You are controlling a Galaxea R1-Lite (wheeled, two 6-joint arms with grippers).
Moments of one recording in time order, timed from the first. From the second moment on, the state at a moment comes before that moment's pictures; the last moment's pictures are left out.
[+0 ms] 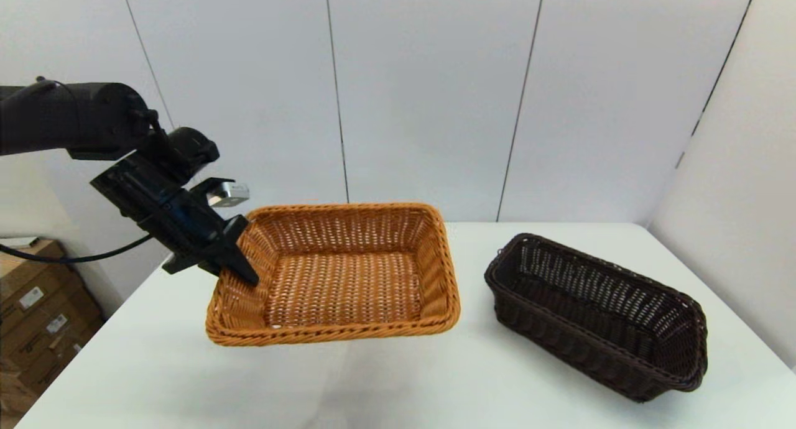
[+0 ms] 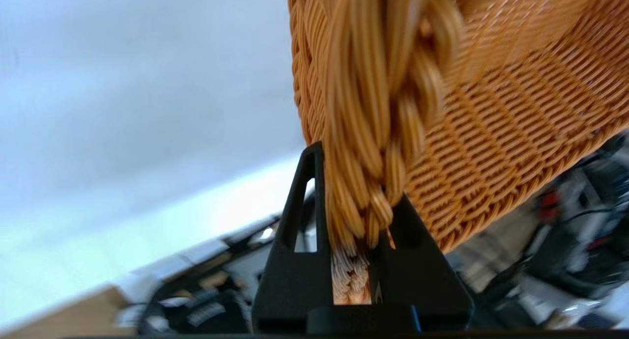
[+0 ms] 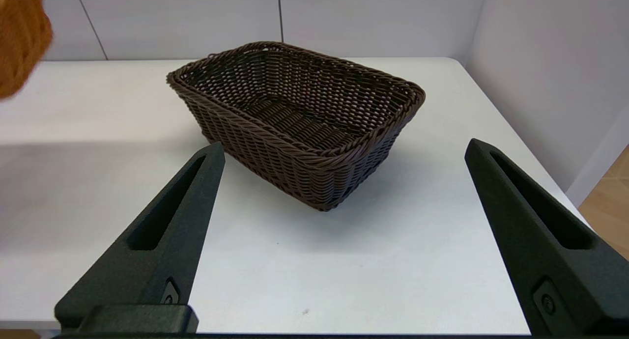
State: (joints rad) left arm -0.08 2.06 -1.79 1.20 -0.51 -0.02; right arm 0.00 0.00 0.00 0.00 -0.02 0.02
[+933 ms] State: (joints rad) left arm -0.18 2.43 -1.97 1.05 -0.51 -0.18; right arm 0.00 0.00 0.00 0.00 -0.02 0.02
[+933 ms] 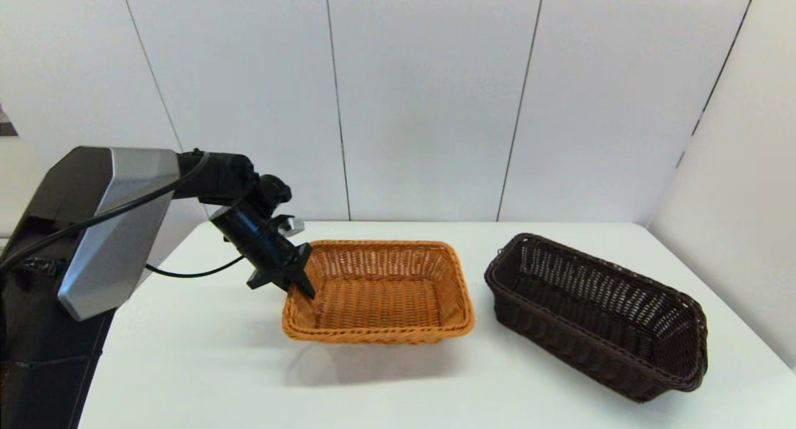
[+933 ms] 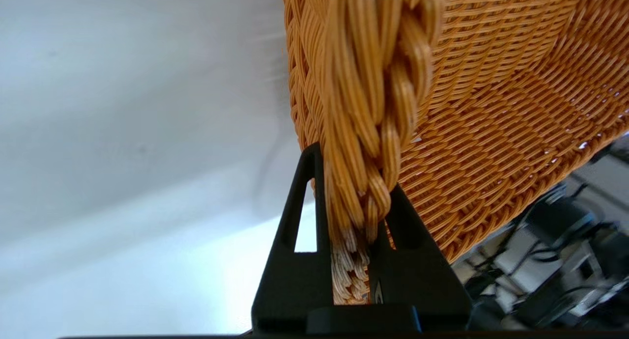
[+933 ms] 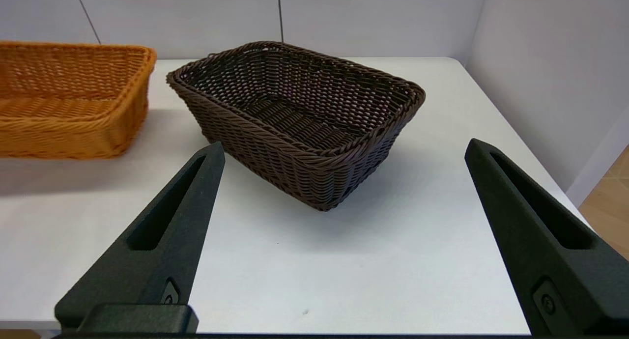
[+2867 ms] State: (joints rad) left arm -0.11 2.35 -1.97 1.04 -0.60 -0.17; right arm 0.00 0.00 0.00 0.00 -0.02 0.01
